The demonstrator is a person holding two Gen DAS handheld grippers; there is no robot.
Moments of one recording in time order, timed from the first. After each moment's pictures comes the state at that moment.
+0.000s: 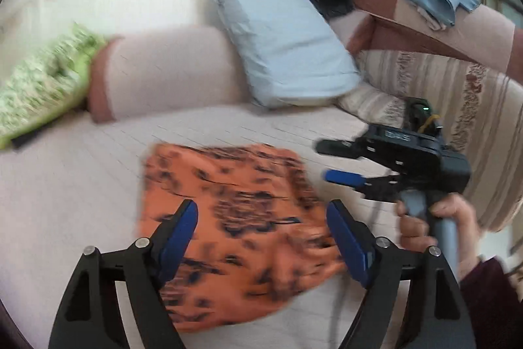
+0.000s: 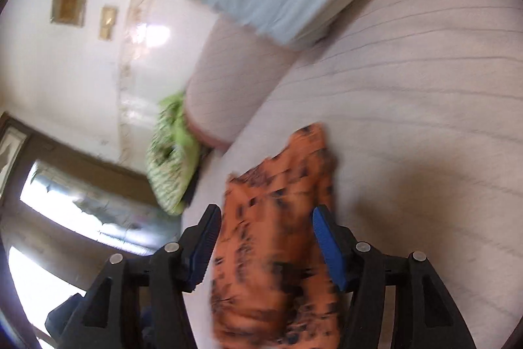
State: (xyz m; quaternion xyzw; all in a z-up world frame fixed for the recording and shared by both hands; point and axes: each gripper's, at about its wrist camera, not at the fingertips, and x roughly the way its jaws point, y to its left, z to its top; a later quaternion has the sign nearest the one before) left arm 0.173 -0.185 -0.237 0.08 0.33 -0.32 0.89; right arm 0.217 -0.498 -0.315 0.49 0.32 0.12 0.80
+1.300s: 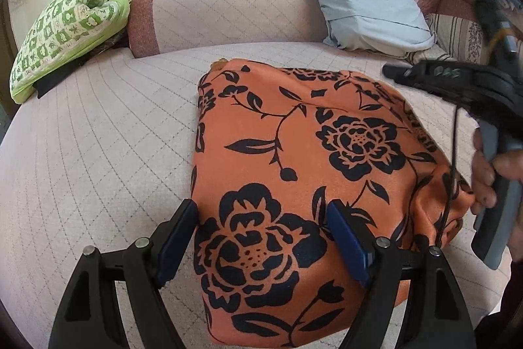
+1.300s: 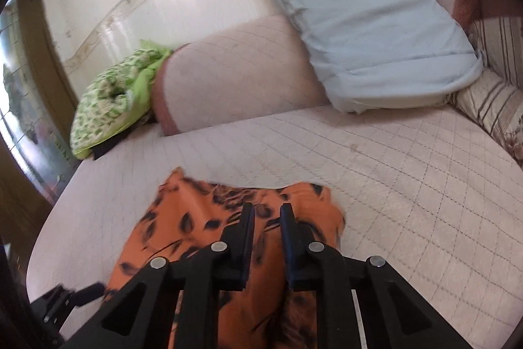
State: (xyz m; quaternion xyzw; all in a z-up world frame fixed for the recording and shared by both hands) left arm 0.222 -0.172 -0.329 0.10 0.42 -0.22 0.87; right arm 0.273 -0.410 -0.282 0.16 0.32 -0.02 0.93
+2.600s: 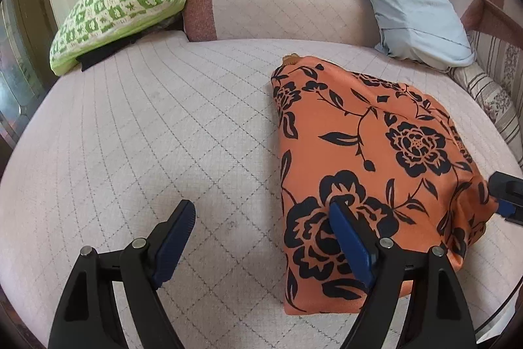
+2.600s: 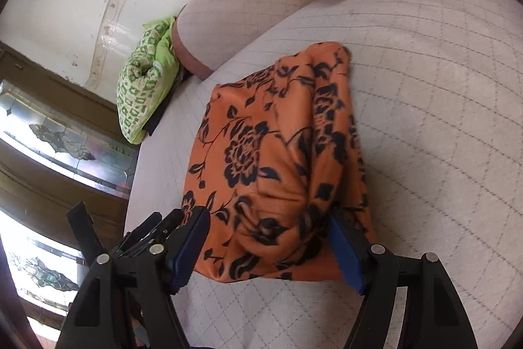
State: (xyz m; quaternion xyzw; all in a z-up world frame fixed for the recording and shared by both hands) left arm 0.226 -0.121 -0.316 0.09 0.44 -0.13 0.89; right arm 0.189 -0.408 -0.314 0.34 0.43 0.10 0.83
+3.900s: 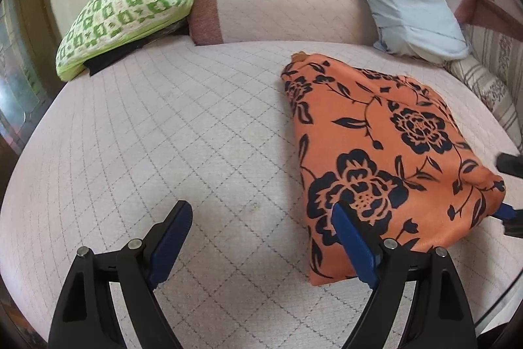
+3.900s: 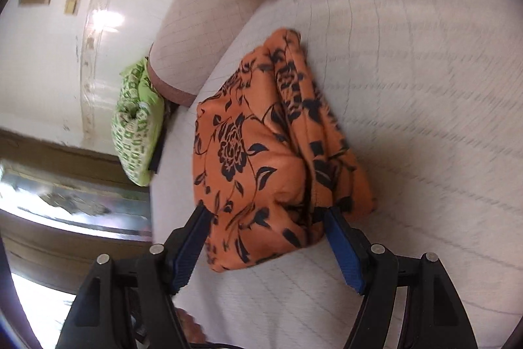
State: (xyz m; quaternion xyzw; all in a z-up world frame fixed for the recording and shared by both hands) left arm 0.209 -0.098 -0.313 0.10 0.43 -0.14 0.89; right arm 0.155 -0.422 -0.342 0.50 0.41 0.05 0.76
